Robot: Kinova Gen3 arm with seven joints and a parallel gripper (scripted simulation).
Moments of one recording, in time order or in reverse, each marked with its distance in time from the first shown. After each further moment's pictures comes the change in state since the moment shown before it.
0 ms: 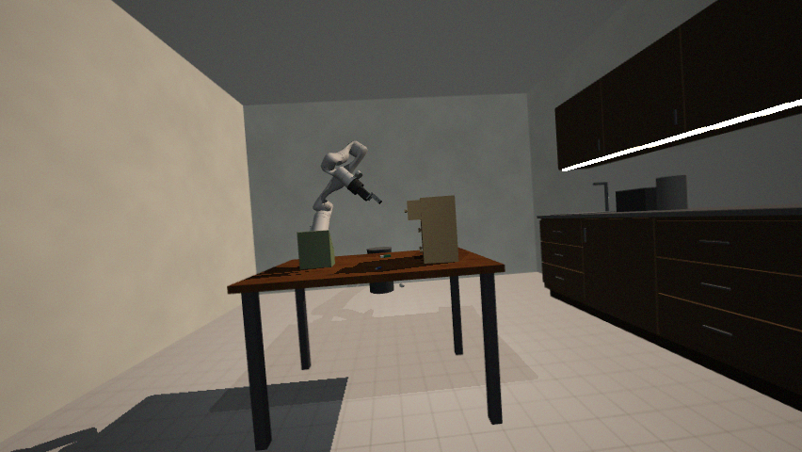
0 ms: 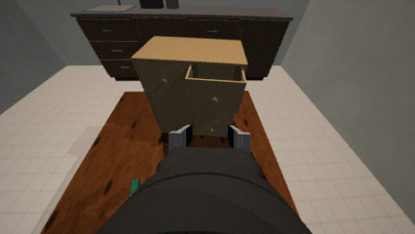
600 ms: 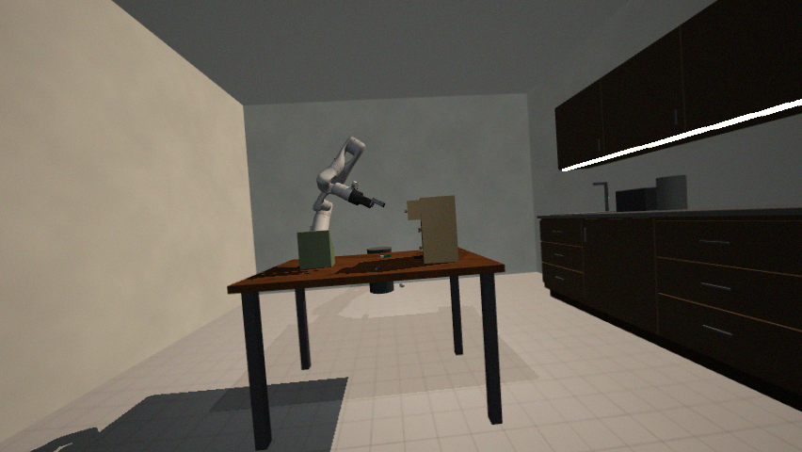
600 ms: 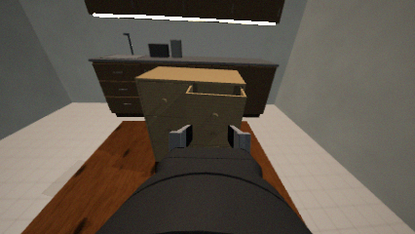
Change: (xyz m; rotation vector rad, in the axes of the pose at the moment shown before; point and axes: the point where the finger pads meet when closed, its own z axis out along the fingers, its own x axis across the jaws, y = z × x) arm -0.003 0.003 0.024 0.301 0.010 0.005
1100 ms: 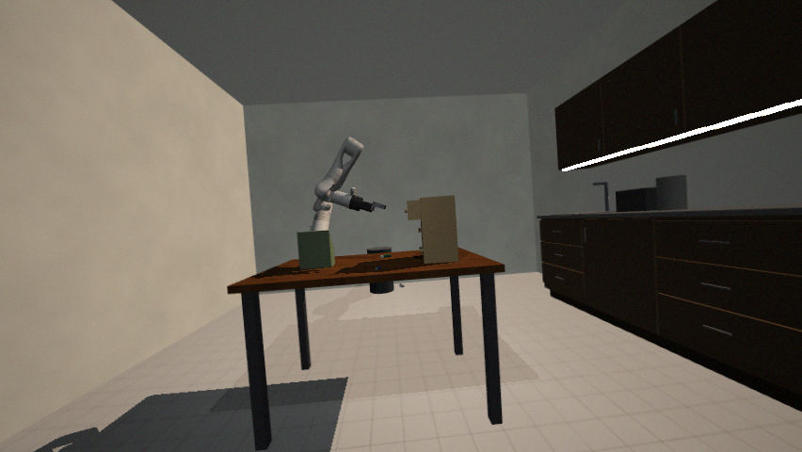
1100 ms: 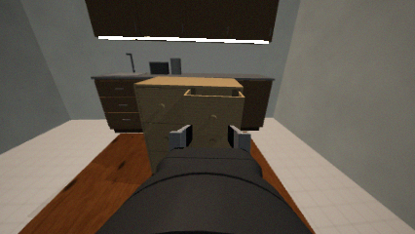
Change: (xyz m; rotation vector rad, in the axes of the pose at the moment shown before) arm 0.002 0.011 0.010 0.123 0.004 0.025
